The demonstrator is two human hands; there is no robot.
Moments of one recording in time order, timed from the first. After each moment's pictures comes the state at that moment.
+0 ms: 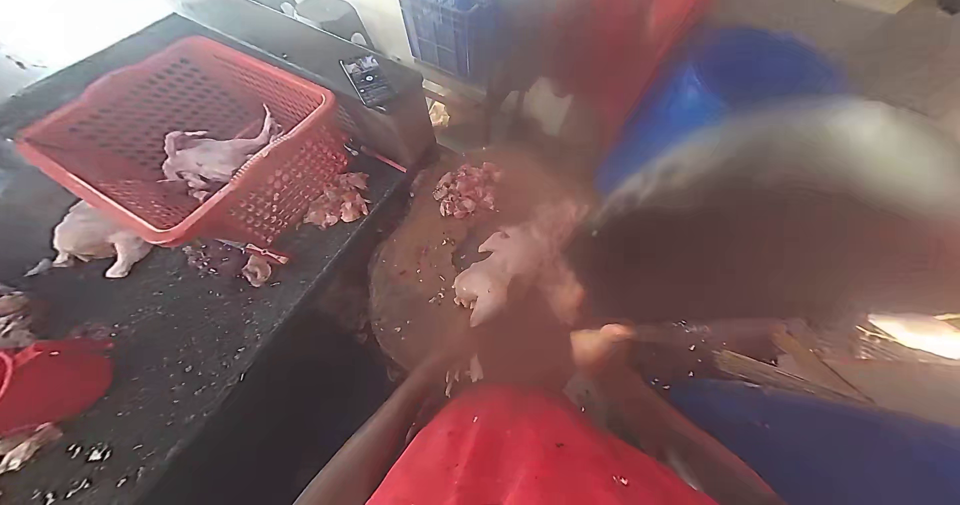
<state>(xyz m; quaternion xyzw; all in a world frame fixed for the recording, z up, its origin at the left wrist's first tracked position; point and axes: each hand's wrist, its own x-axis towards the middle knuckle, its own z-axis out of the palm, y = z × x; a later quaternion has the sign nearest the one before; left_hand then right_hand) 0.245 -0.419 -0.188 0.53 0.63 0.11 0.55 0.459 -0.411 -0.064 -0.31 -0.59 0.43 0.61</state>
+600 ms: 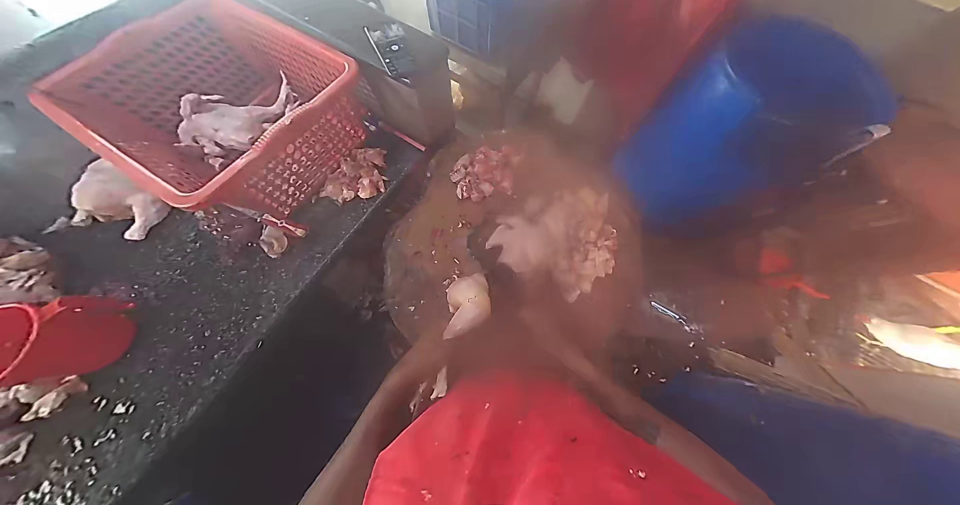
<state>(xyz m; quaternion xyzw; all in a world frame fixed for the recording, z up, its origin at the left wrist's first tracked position) 0.169 -0.483 -0.196 0.42 0.60 0.20 0.65 0.454 -0.435 -0.202 -0.55 -0.63 0.54 0.11</state>
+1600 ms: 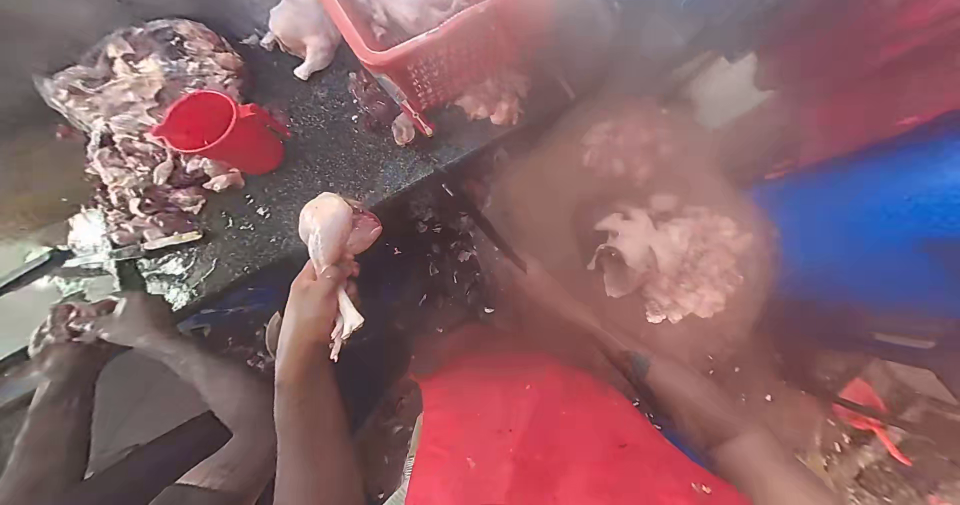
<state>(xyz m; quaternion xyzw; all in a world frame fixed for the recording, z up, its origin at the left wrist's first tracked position) 0.001 -0.633 -0.109 0.10 0.76 0.56 0.33 0.263 -0.399 -0.173 -0.35 -0.77 0.53 -0.10</state>
